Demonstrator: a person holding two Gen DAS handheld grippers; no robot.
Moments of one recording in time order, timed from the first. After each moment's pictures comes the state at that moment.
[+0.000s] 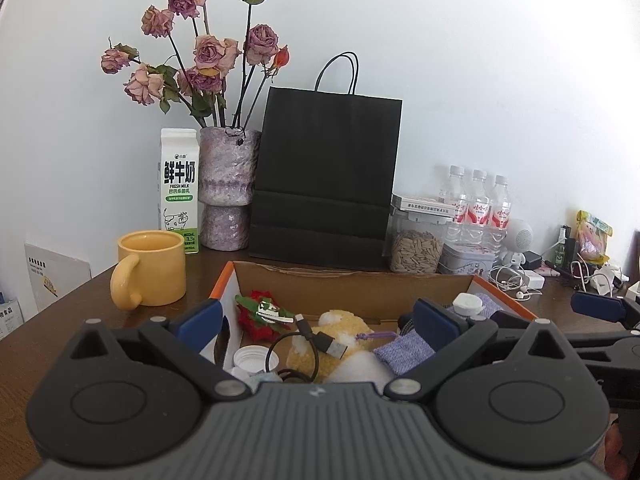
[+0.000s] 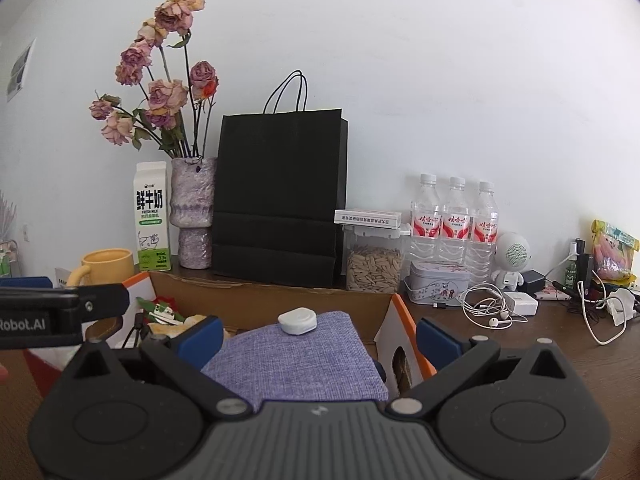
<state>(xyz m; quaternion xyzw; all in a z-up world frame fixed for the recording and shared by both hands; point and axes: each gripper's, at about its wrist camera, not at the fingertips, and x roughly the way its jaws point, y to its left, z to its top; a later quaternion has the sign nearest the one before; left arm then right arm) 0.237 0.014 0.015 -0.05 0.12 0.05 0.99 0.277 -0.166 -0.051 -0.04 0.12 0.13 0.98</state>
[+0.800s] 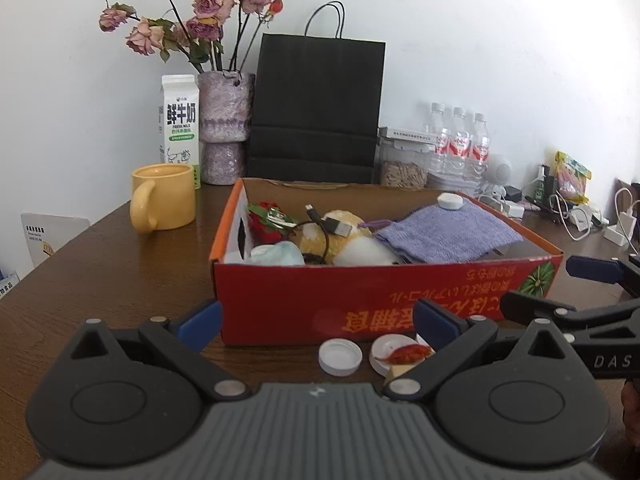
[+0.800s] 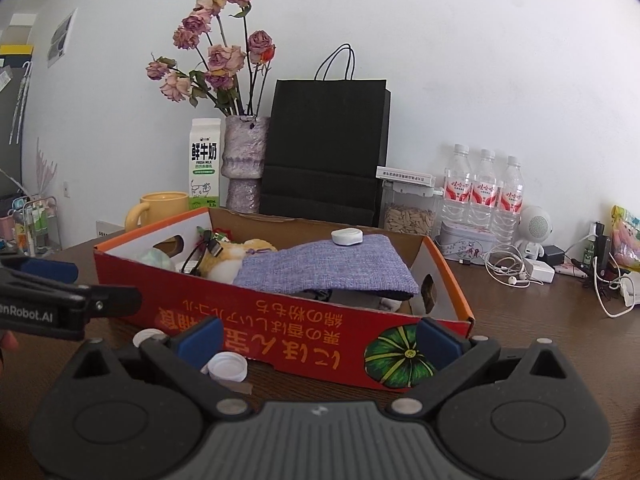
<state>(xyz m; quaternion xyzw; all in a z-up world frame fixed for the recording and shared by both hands) 0.179 0.023 -0.016 -0.04 0.21 0.01 0.98 0.211 -0.174 -0.077 -0.07 0.16 0.17 0.97</state>
